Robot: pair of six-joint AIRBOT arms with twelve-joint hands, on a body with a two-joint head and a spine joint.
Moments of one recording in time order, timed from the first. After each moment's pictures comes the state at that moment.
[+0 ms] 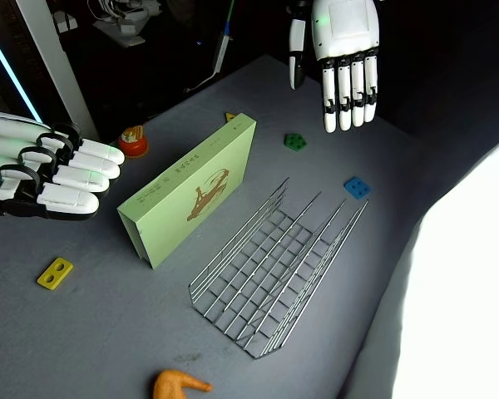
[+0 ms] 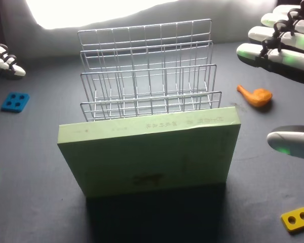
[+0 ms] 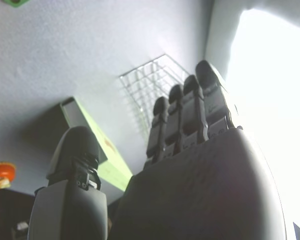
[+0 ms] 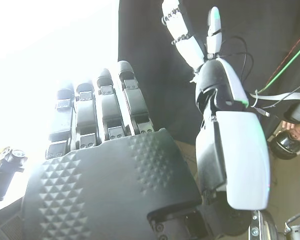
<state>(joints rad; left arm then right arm) -0.12 -0.62 1.11 3.00 -0.83 -1.44 -0.60 -0.54 0.63 -0.04 0.76 -1.10</state>
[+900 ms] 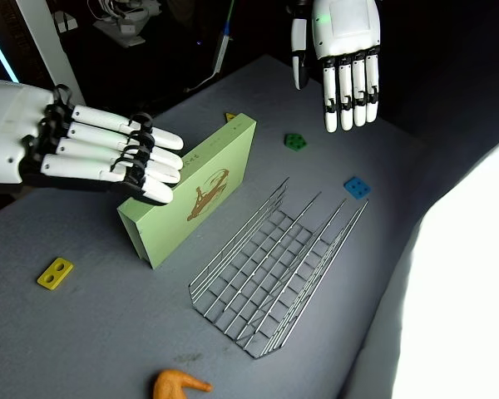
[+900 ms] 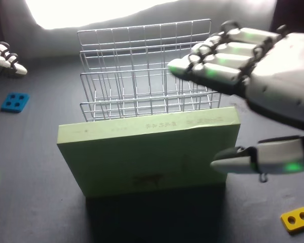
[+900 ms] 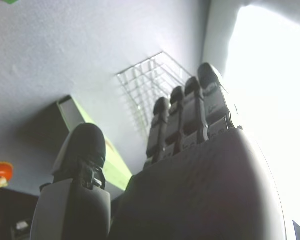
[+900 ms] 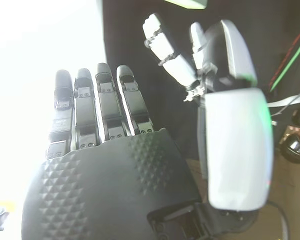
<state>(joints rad) -0.13 -0.63 1.10 3.00 -0.83 -1.44 -0.31 -0.73 0.63 0.08 0.35 -1.24</state>
